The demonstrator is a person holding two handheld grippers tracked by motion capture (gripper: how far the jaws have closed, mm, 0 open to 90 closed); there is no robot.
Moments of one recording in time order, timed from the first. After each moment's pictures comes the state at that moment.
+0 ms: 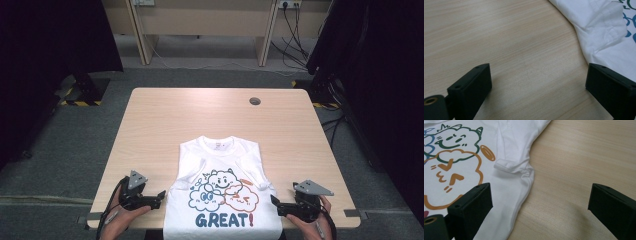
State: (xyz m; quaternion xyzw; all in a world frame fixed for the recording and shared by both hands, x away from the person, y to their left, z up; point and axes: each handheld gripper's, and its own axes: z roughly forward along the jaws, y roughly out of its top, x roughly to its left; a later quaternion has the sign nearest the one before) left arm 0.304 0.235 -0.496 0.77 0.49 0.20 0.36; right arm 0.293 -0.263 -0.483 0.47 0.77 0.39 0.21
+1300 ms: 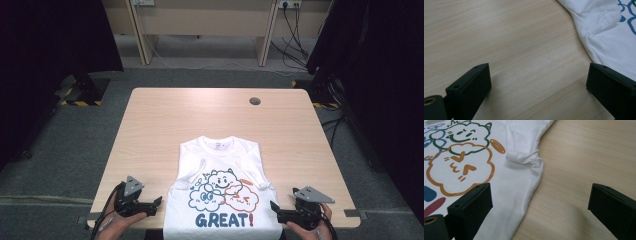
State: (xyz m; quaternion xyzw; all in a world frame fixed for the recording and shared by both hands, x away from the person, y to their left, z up) left arm 0.288 0.242 -0.496 0.78 0.48 0.21 0.35; right arm 0.275 -0.260 -0.485 0.46 0.77 0.39 0.21
